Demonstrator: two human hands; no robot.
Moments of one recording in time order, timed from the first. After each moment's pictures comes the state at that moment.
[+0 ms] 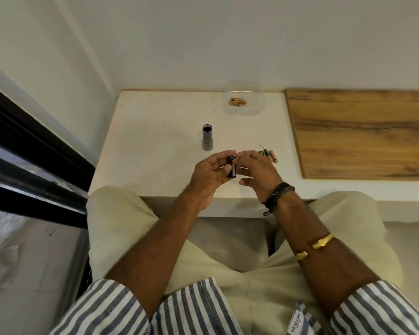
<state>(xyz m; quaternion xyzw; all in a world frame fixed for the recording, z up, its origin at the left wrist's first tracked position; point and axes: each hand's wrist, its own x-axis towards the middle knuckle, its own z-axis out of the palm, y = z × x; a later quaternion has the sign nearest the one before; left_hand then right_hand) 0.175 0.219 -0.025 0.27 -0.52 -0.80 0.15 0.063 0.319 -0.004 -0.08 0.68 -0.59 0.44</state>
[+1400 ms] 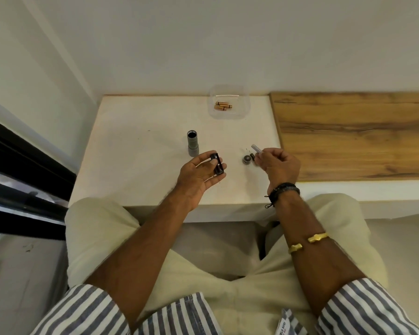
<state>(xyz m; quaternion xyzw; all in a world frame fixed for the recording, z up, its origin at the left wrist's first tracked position) 0.154 0.207 -0.029 0.33 -0.38 -0.86 0.15 0.005 0.345 -0.022 0.07 0.67 -0.72 0.18</state>
